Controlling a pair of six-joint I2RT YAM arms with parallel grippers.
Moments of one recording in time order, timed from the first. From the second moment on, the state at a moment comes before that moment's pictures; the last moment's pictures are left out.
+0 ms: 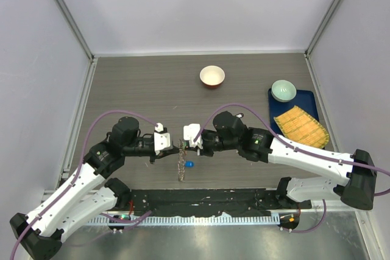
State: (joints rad) left arm -0.66 0.69 0.68 -0.48 0.70 0.47; right arm 1.09 1.19 0.94 -0.19 -0.34 -0.41
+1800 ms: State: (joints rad) left arm -0.66 0.70 0.68 -0.48 0.70 0.47; right arm 1.08 1.18 0.92 -0.17 -0.39 -0.41
